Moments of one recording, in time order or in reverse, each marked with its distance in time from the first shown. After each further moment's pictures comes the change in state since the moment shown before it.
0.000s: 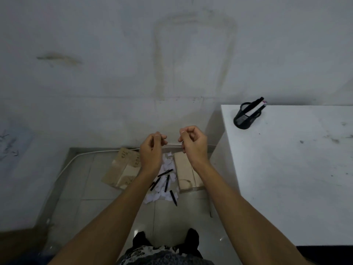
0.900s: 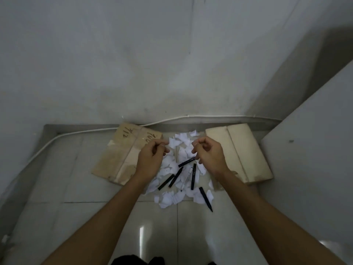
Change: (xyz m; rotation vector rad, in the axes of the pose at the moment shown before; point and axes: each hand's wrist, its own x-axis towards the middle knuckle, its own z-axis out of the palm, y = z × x) left_hand 0.136 -0.441 -0.118 0.247 -0.269 -0.068; right_hand 0.062 0.459 0.092 -0.275 -0.097 0.114
